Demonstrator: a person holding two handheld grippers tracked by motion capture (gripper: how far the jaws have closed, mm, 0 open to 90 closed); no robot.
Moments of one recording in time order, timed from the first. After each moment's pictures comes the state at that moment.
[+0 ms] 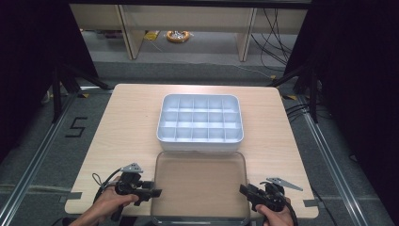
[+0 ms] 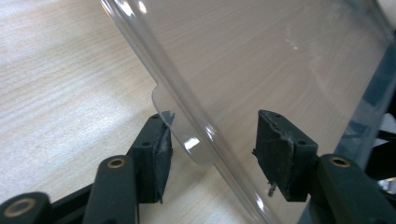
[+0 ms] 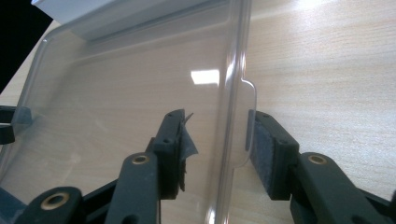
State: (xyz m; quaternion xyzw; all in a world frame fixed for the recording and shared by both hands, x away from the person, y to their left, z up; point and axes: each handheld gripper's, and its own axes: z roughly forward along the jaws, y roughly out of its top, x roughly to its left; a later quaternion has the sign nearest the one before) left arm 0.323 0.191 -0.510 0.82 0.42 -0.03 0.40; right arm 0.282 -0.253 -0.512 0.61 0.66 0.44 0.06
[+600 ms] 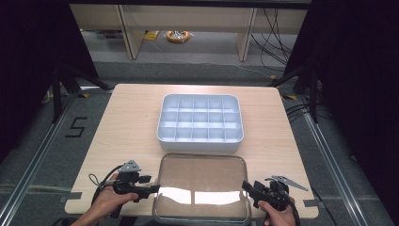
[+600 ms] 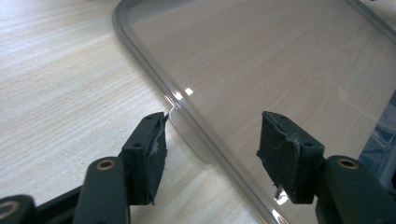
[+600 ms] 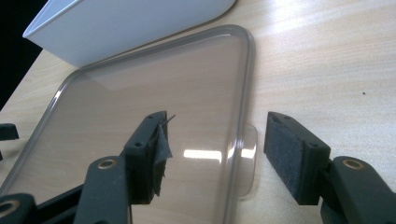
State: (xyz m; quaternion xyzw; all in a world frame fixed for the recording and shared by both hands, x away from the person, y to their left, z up) left arm 0.323 0.195 -0.499 0.81 0.42 0.03 0.41; right arm 0.284 -0.258 -0.506 0.64 0.62 0.45 0.08
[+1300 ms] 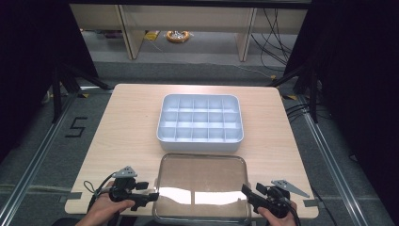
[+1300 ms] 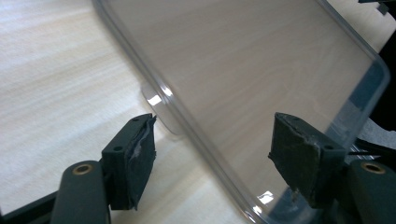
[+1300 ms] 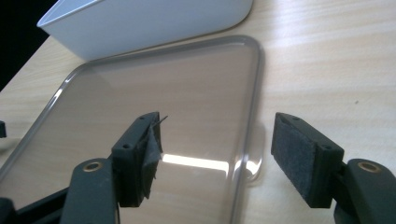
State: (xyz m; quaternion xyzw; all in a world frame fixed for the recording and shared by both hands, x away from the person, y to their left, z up) left arm 0.302 0.199 -0.499 0.80 0.42 -0.01 0.43; right arm 0.263 -0.251 -0.493 0.62 0.63 0.46 0.10
